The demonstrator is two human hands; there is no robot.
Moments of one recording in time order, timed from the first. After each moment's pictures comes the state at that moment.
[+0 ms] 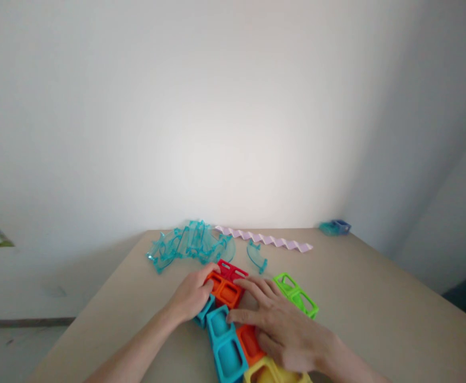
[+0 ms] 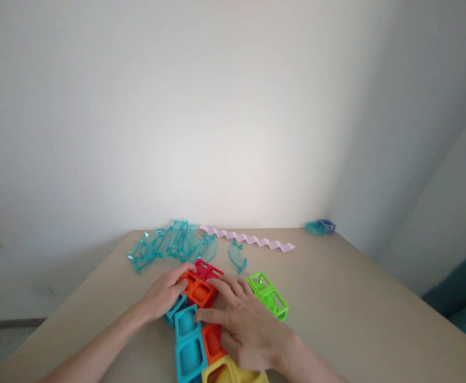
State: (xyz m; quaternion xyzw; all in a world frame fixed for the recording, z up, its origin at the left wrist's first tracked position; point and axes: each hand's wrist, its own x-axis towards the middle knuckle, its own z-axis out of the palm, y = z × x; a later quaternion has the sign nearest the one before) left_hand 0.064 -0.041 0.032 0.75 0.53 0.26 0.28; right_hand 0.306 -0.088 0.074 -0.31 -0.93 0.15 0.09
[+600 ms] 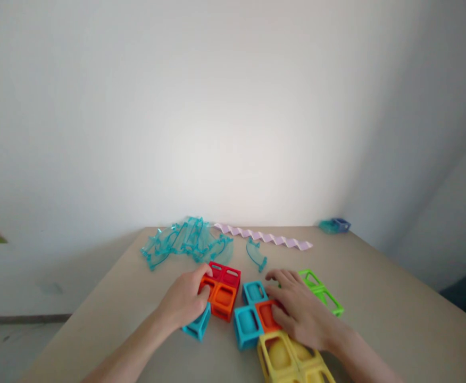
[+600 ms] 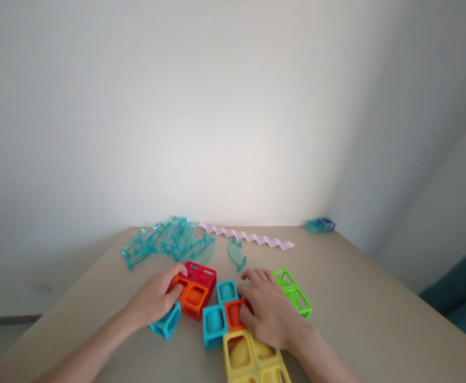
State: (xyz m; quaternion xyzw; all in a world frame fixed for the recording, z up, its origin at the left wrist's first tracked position) left_hand 0.059 -0.056 0.033 0.77 0.57 0.22 0.19; right_hand 0.341 -0.076 0.054 -0.44 -0.89 0.08 0.13
